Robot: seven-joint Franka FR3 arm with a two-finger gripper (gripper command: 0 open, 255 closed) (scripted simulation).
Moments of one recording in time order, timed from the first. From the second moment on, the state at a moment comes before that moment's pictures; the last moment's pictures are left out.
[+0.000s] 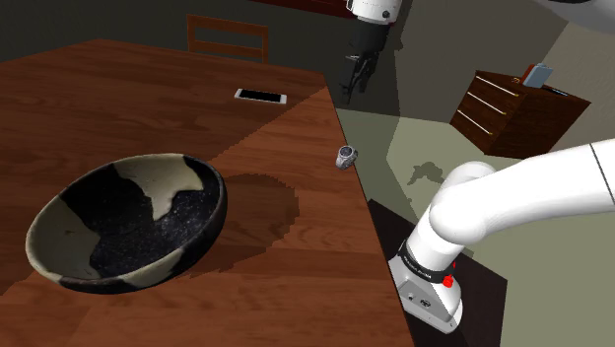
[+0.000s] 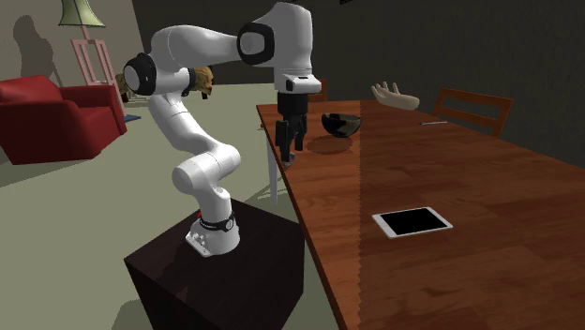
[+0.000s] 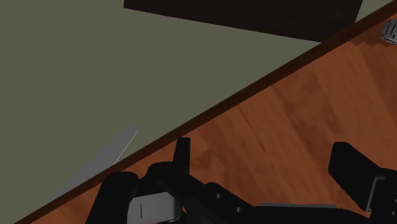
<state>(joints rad) -0.01 -0.75 0.07 -2.30 -0.03 1.59 -0.10</state>
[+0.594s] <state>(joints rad) 0.05 -0.85 0.15 -2.41 0.11 1.54 0.01</state>
